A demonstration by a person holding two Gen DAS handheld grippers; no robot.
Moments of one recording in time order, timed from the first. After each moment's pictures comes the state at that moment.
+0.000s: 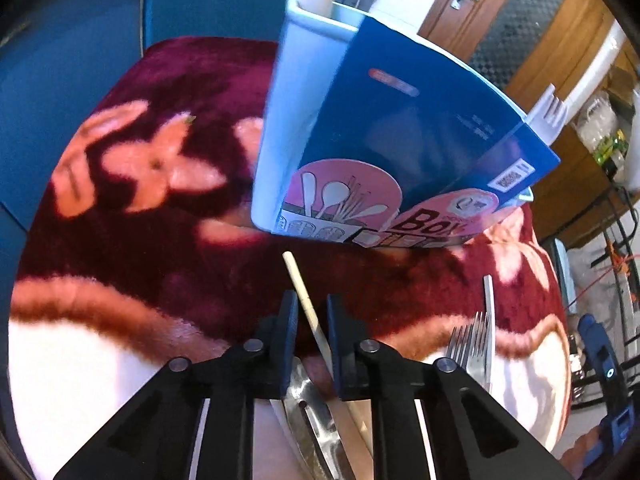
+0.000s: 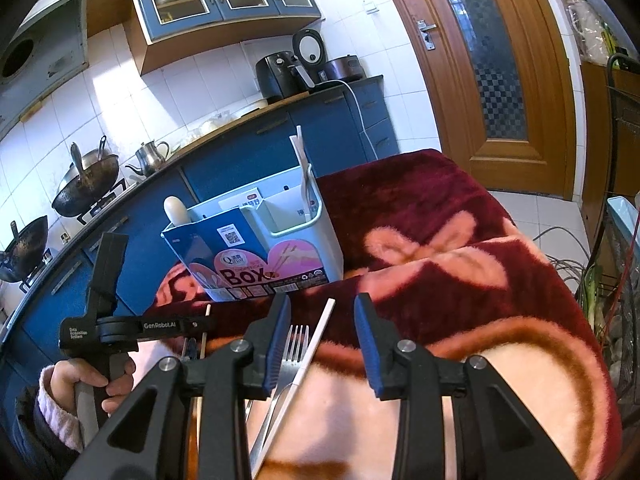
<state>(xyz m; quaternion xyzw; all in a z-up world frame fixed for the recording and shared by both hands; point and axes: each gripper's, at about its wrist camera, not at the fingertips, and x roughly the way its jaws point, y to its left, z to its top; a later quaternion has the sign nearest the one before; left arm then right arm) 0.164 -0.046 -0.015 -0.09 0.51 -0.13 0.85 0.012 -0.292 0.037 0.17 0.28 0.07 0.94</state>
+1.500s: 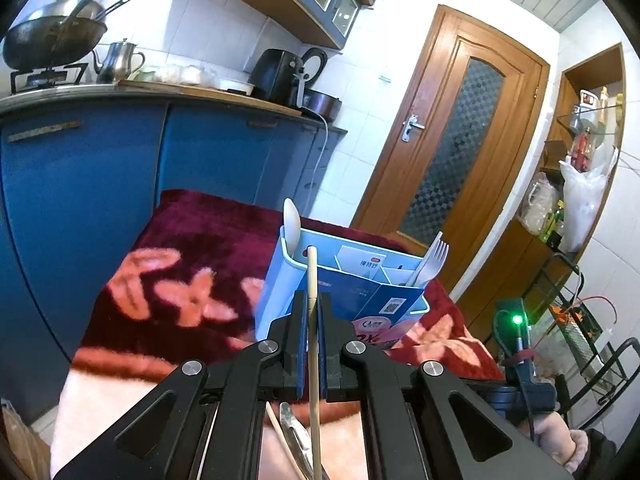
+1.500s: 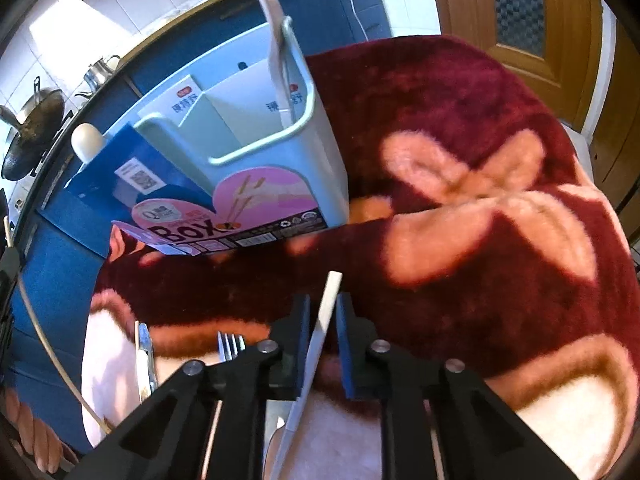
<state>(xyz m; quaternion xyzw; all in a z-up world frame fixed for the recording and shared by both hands) 0.085 0.009 0.081 -0.14 0.25 -0.17 0.94 0.118 -0.267 -0.011 0.16 0.49 0.07 0.85</state>
